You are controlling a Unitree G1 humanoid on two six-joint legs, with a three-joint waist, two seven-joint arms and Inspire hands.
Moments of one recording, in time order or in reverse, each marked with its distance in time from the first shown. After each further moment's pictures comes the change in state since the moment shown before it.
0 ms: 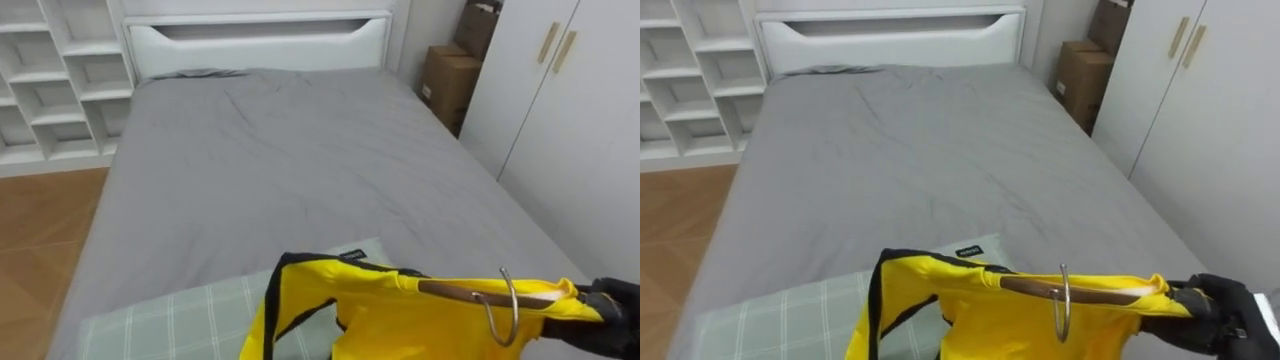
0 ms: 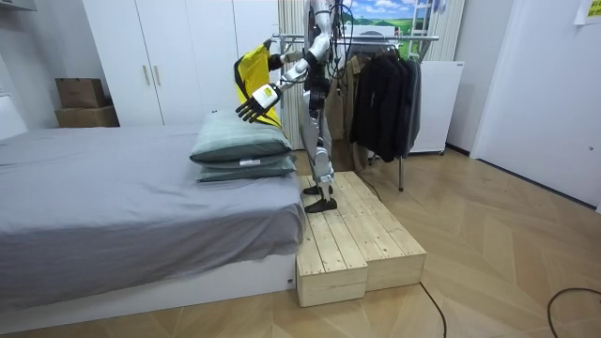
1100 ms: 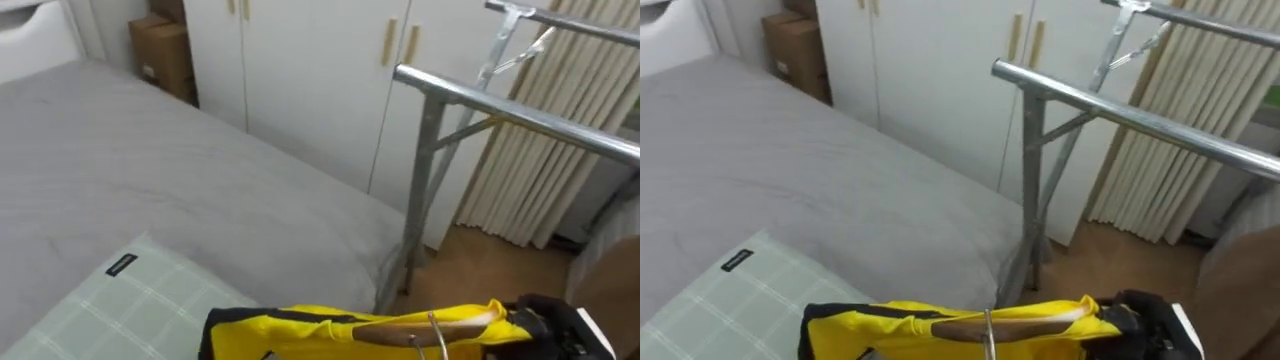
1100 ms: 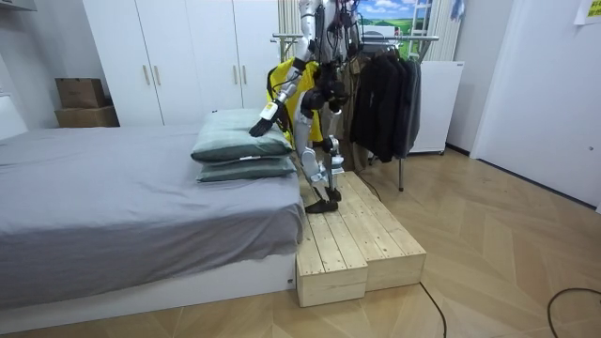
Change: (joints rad) left arm 0.138 0.089 0.102 0.257 0.101 0.189 0.095; right arm 0.038 0.103 0.085 -0.133 -0.055 0.084 0.115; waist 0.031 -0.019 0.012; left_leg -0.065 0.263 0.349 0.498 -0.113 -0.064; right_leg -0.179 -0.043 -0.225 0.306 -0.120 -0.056
